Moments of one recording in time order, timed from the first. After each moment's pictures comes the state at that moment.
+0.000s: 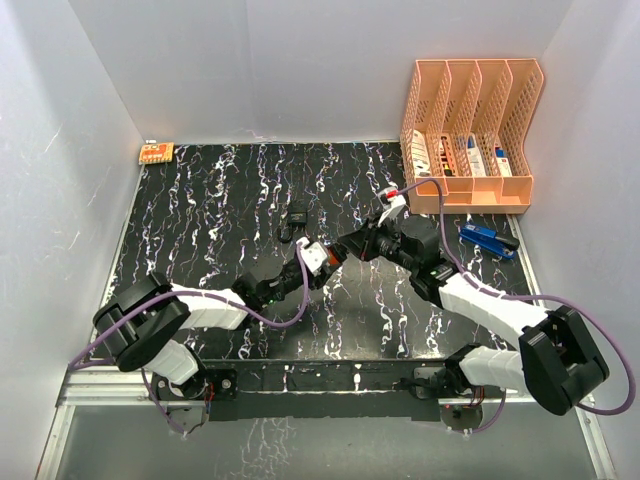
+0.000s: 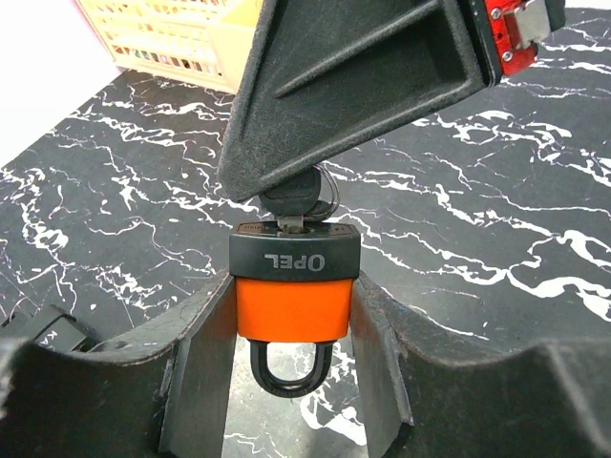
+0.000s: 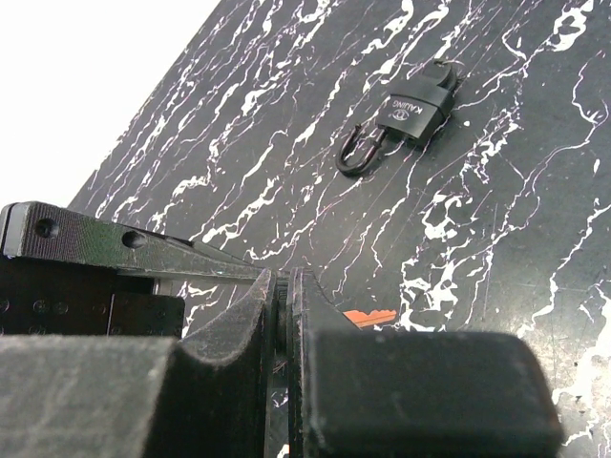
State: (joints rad) left arm -0.89 1.50 0.46 1.01 0.11 0.19; right arm 0.55 1.19 0.58 0.42 -0.30 0.46
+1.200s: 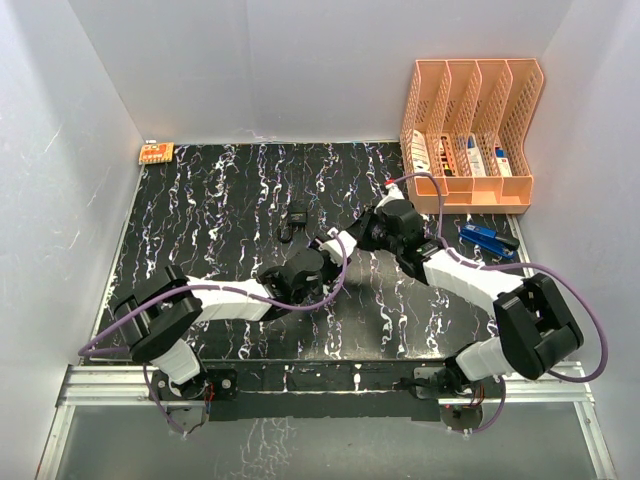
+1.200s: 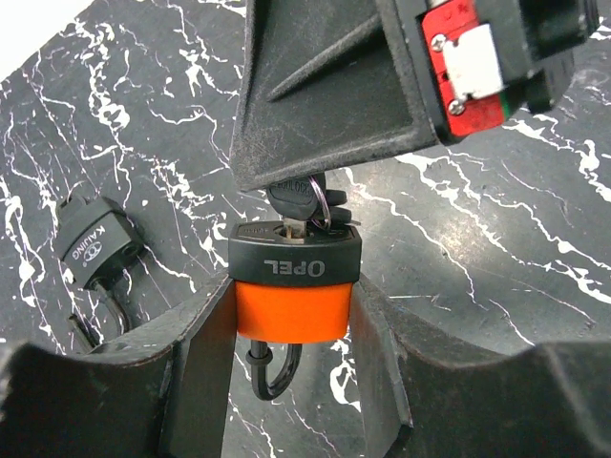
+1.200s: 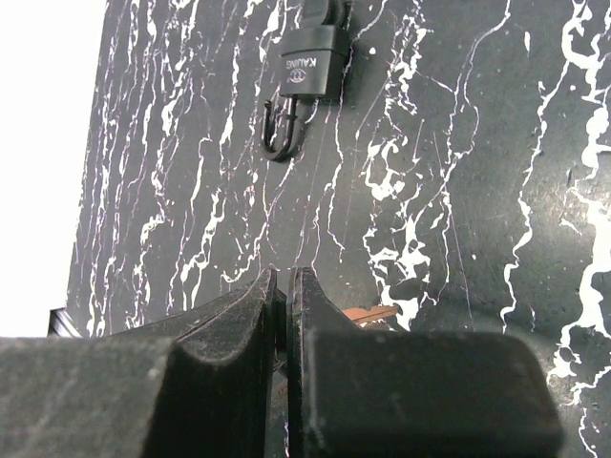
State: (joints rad) left arm -1.00 1.59 0.69 0.59 -0.35 0.18; right arm 0.52 1.39 0.75 0.20 -0.17 0.72
